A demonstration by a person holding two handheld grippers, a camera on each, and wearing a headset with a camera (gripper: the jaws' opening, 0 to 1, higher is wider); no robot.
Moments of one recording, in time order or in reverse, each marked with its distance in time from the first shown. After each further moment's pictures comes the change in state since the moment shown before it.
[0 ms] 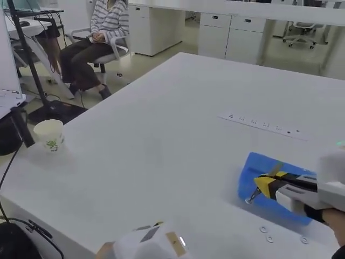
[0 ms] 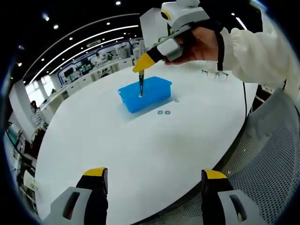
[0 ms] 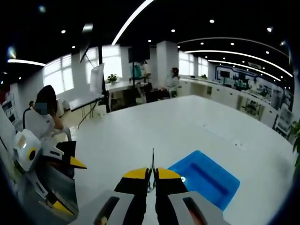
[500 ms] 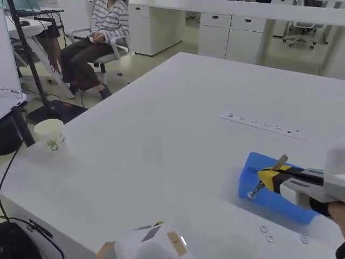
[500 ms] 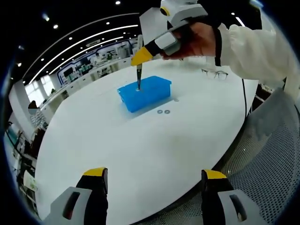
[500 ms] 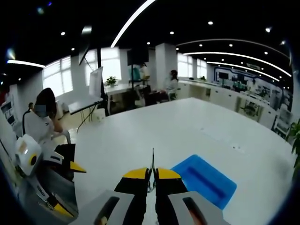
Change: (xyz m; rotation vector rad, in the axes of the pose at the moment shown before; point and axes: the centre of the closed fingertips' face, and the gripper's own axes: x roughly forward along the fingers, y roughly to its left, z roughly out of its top) left arm 0.001 0.000 -0.001 0.002 0.005 -0.002; right arm 0.000 -0.006 0.009 0.002 -0.020 -0.011
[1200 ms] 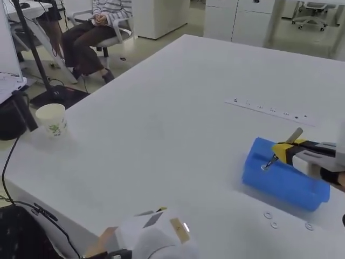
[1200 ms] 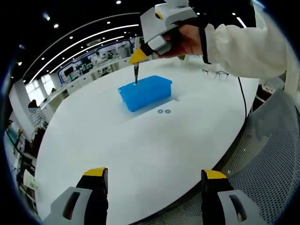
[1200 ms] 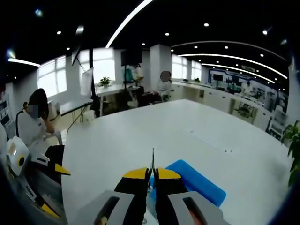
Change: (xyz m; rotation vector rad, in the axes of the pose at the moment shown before) left arm 0.000 0.000 -0.001 -0.007 0.005 0.002; right arm 0.014 -0.039 0.005 -0.008 -0.007 -0.065
